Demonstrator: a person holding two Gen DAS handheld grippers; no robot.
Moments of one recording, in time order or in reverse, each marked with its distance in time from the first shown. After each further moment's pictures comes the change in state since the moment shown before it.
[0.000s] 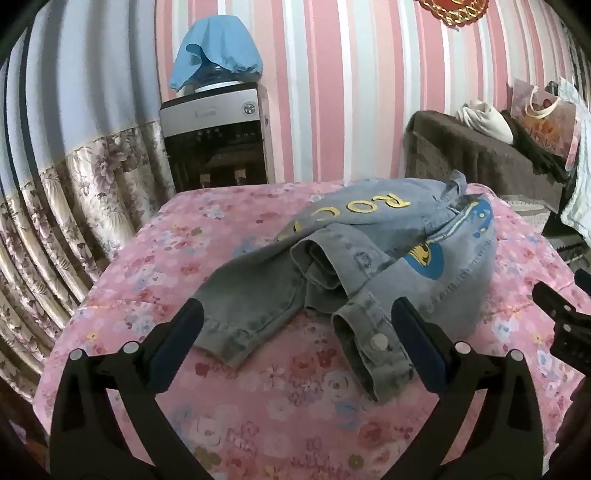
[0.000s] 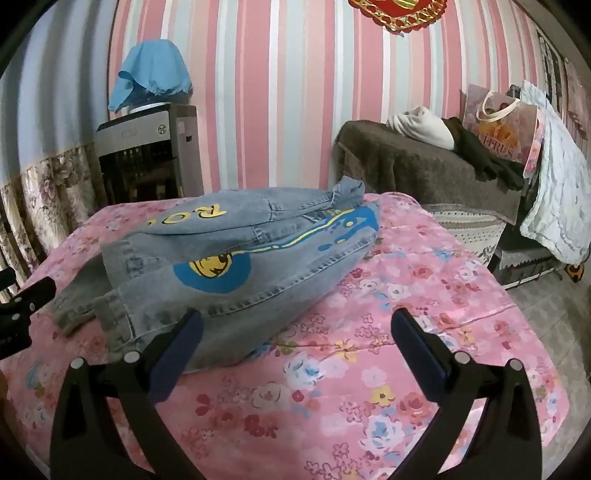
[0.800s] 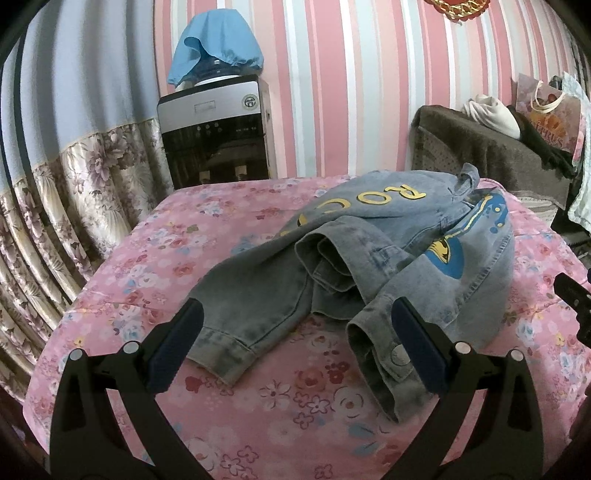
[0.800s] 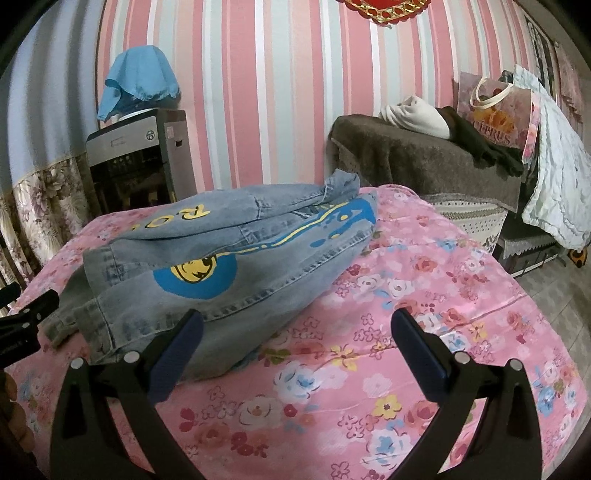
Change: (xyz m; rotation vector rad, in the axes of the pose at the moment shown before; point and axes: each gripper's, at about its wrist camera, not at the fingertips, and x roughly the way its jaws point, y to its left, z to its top) left arm 0.036 0.002 -0.003 0.010 0.011 0.016; right arm 0.024 -0.012 -0.008 0.045 -0.012 0.000
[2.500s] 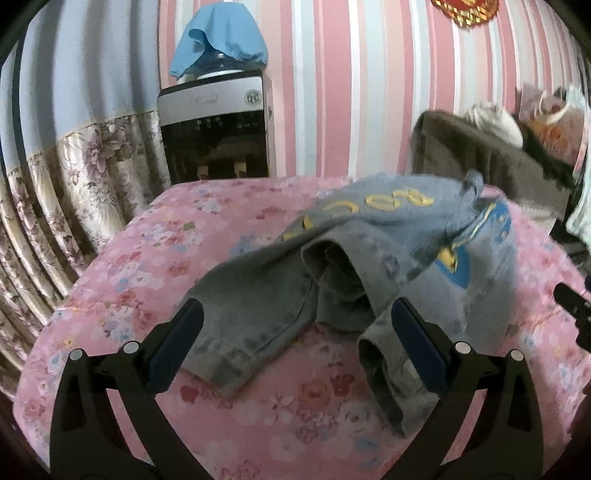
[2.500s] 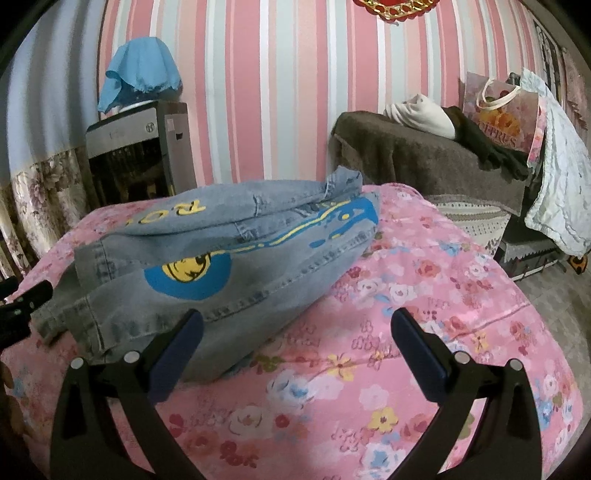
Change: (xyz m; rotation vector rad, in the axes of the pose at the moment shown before) left arm 0.012 0.016 0.007 -0.051 -0.005 -0.034; right arm 0.011 -0.004 0.008 -0.024 0.013 0.008
